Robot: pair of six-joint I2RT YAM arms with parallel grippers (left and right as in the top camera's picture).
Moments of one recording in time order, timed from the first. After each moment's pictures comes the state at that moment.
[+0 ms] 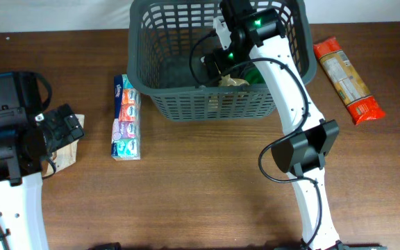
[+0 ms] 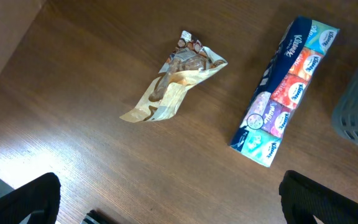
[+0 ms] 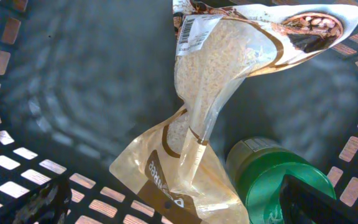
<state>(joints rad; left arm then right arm) 0.16 1.29 1.69 -1.47 -0.27 -0.30 0.37 2.46 2.71 -1.48 -0.07 -0.05</state>
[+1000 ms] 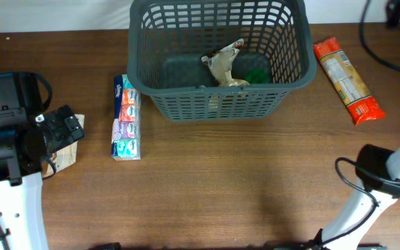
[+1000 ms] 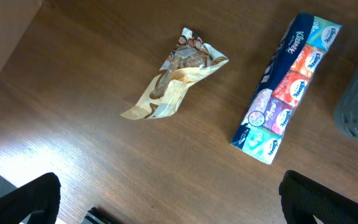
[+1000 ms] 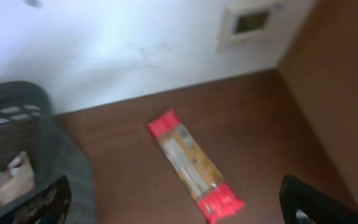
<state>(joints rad) 0.16 1.29 1.69 -1.48 -0.27 -0.30 -0.35 2.15 3.14 -1.64 -0.08 -0.05</state>
